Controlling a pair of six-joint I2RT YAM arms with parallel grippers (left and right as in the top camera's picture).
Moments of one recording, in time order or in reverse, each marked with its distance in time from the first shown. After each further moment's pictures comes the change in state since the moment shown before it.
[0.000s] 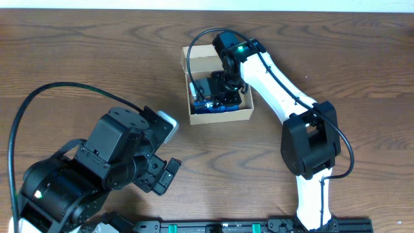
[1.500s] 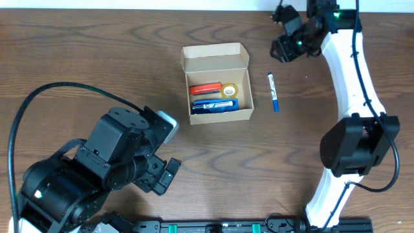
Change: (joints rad) left arm 0.000 0.000 0.000 0.000 0.000 0.000; right arm -0.425 -0.094 0.160 0.050 0.091 0.925
